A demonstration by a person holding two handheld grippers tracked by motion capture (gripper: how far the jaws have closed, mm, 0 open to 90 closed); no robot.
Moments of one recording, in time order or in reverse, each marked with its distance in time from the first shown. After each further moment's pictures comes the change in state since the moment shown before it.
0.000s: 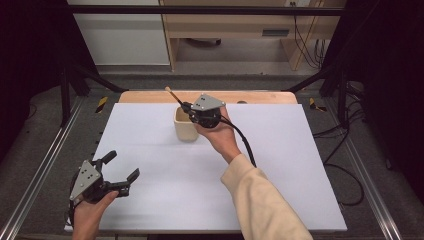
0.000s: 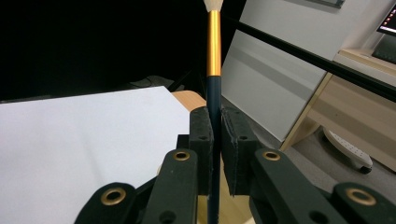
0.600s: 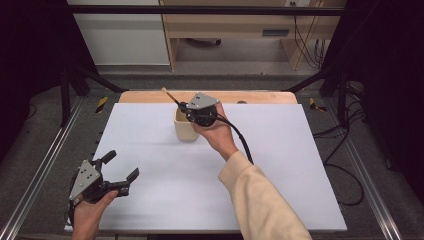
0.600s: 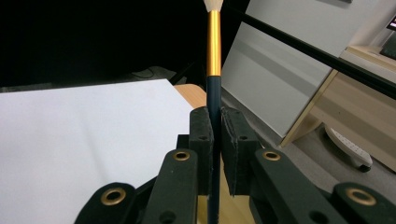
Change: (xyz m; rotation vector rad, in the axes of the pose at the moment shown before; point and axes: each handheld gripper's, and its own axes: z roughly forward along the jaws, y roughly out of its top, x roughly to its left) left arm 0.001 0.000 0.000 -0.007 -0.001 -0.003; right arm 0.002 0.005 0.009 0.033 0.014 -0.028
